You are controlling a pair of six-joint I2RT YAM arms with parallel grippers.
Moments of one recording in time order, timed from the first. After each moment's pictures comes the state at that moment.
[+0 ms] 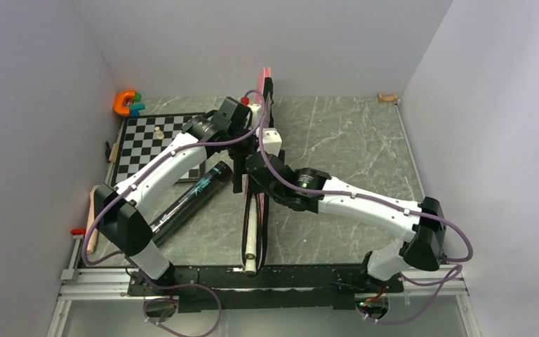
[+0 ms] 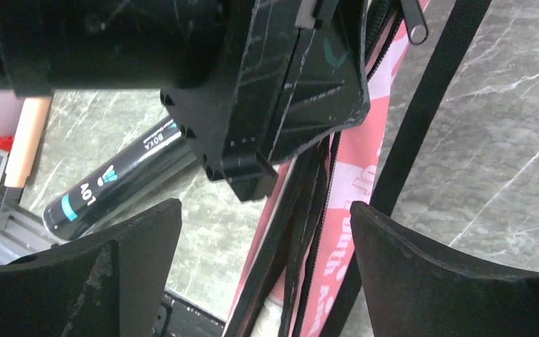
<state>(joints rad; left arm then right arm) -0.64 1.61 1.59 -0.84 0.15 -0.33 1.13 1.46 1.33 -0.48 0.49 0.72</state>
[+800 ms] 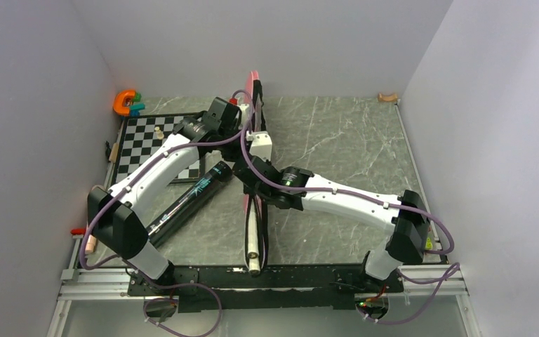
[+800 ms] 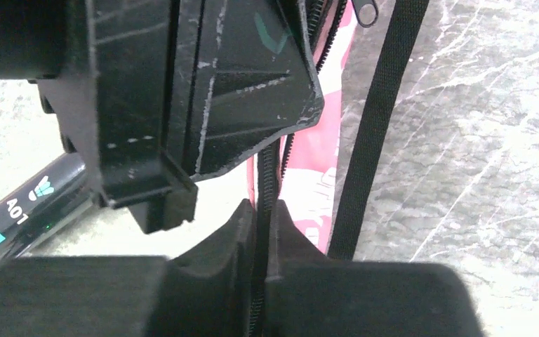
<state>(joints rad) -0.58 1.58 1.53 -0.82 0.20 -0.41 1.13 1.60 1.40 -0.55 0.56 0.71</state>
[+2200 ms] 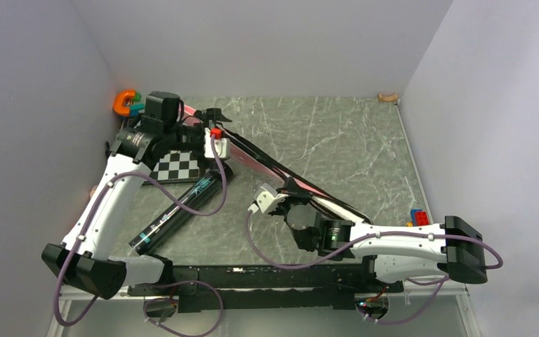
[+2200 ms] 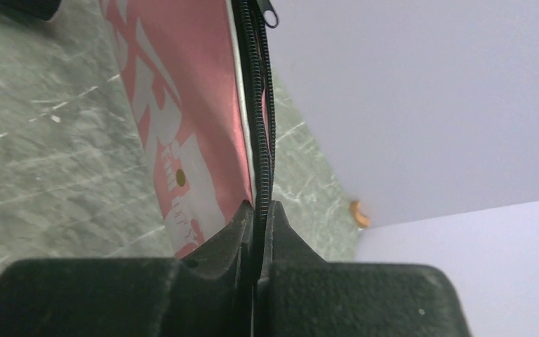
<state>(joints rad) -0.33 1.25 1.45 -0.84 0.79 1.23 1.32 1.13 0.66 0.24 0.95 -0.69</state>
